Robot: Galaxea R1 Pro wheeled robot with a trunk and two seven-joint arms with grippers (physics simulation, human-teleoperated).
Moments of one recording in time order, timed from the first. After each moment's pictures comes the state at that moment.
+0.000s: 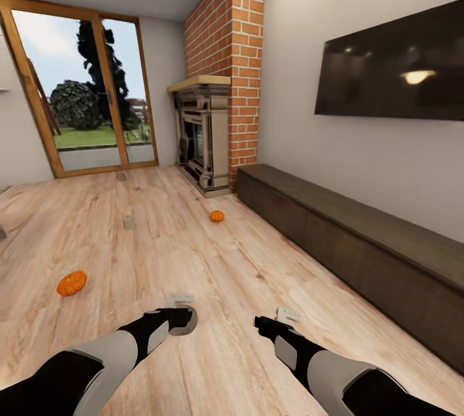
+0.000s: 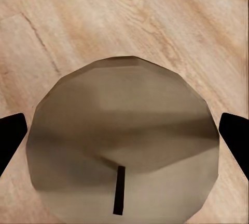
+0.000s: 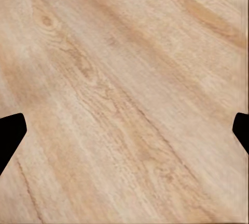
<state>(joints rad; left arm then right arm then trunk) -0.87 -0.07 -0.26 0.00 0.27 0.06 -0.01 -0.79 0.17 0.42 -0.01 -0.72 -0.09 -0.09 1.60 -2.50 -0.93</state>
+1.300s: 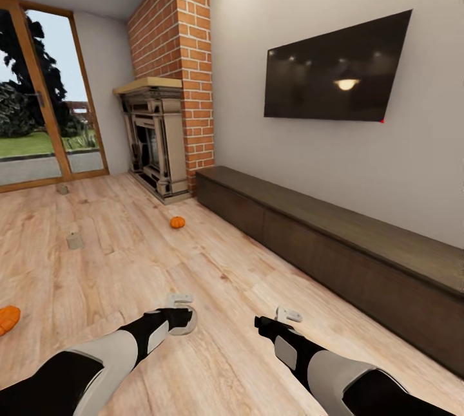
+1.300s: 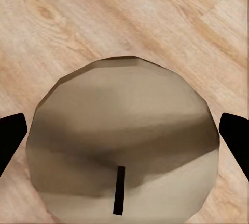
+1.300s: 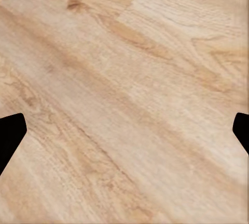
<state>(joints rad) -0.87 -0.07 -0.26 0.00 0.27 0.06 -0.01 -0.79 0.17 0.42 -0.01 -0.72 -0.09 -0.09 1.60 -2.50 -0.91</state>
